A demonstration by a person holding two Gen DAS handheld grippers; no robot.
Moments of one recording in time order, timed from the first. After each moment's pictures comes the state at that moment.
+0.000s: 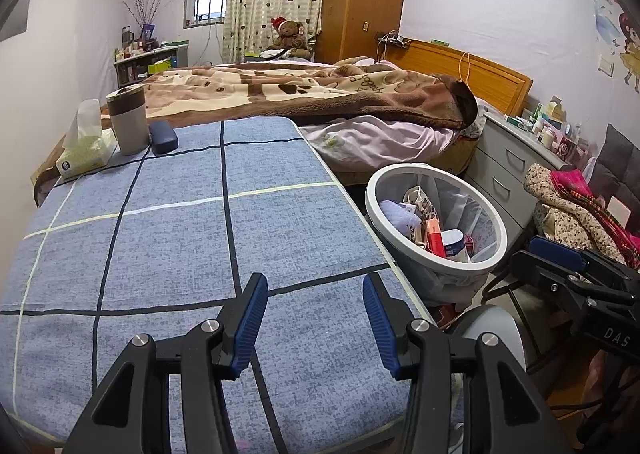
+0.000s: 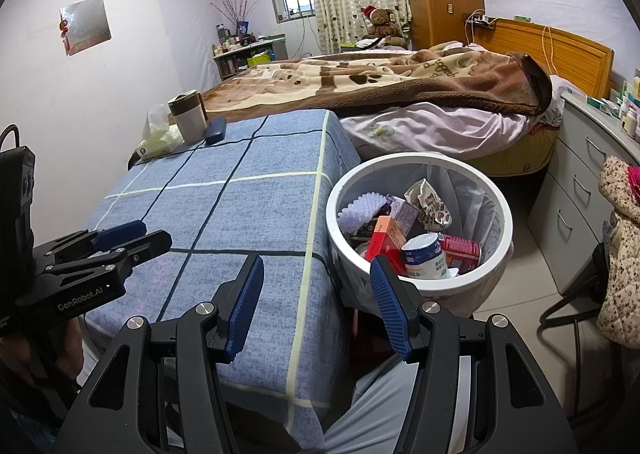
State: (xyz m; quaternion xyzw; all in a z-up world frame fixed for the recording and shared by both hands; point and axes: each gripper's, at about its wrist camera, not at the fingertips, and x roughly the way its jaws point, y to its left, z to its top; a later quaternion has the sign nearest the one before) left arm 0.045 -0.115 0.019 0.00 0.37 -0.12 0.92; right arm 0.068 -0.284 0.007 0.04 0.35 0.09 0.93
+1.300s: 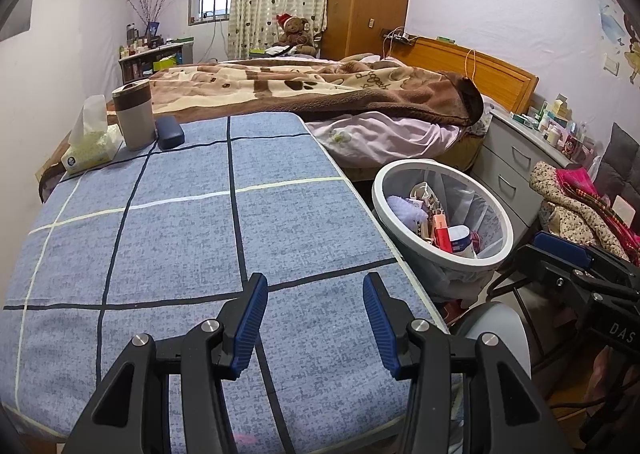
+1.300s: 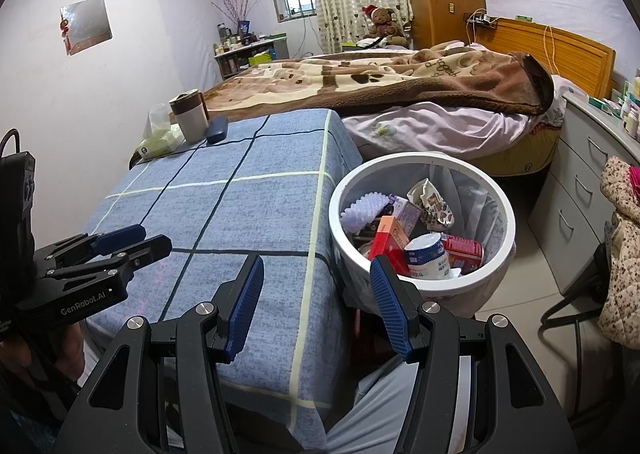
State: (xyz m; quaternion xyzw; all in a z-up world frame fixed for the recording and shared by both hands) left arm 0.046 -0.111 0.016 0.00 0.37 -0.11 0.92; right arm 0.066 -0.280 0.006 0.04 0.35 0.10 0.93
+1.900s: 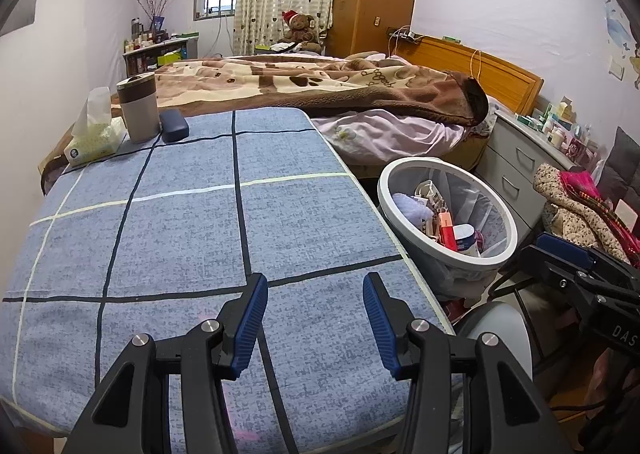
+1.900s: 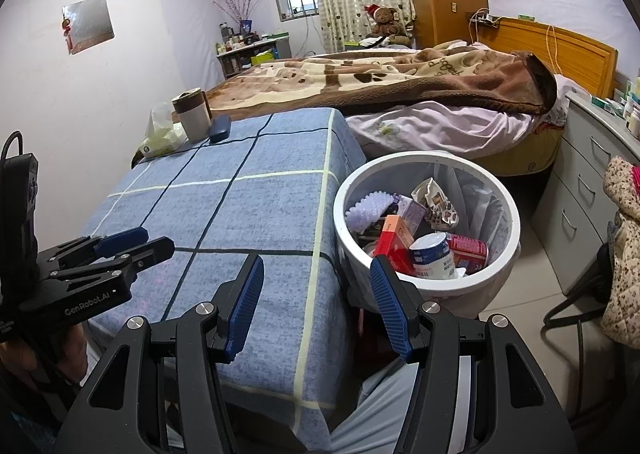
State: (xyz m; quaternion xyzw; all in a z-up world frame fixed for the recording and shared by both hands) left arm 0.045 -0.111 0.011 -0.01 0.38 -0.11 0.92; right arm 0.067 -0.274 0.002 0.04 0.36 0.10 0.93
